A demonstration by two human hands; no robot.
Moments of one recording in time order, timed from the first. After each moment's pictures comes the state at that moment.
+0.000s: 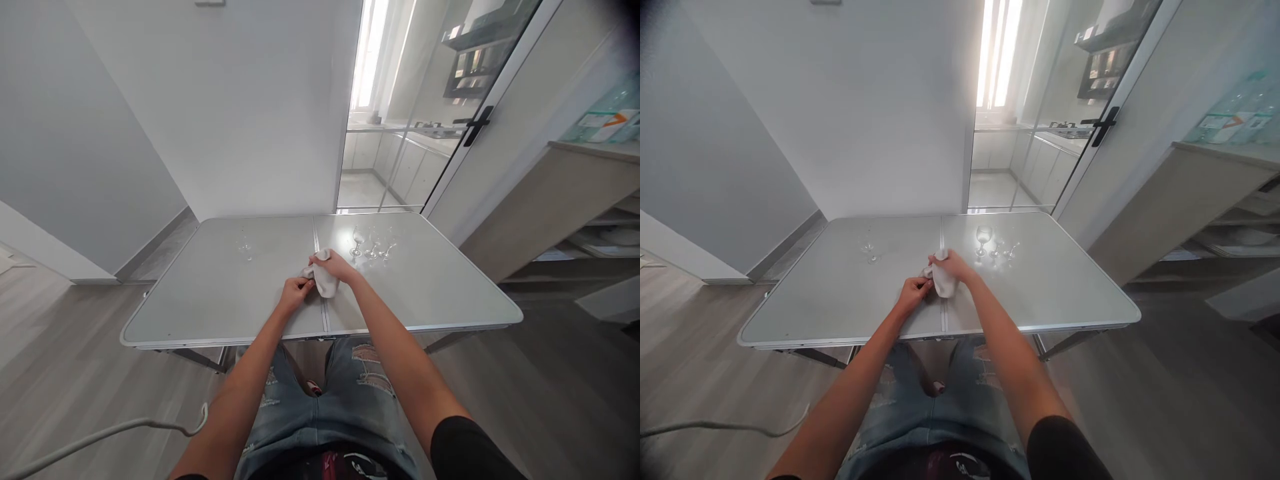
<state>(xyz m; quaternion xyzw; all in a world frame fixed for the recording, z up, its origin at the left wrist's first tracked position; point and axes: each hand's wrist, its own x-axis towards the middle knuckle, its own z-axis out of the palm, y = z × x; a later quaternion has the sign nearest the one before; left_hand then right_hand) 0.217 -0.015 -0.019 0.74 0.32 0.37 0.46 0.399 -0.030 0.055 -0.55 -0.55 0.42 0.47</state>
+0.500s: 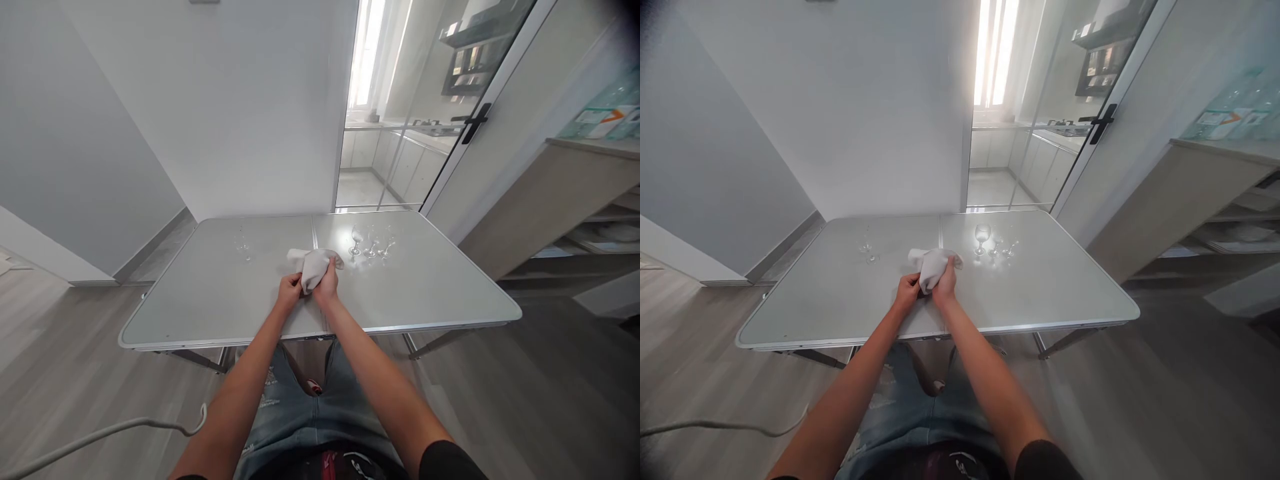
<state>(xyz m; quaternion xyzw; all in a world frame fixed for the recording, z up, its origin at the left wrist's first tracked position) 0.216 -0.011 -0.022 0.66 0.33 0.43 0.51 0.327 -0.037 0.008 -0.33 -0.09 0.46 0.82</state>
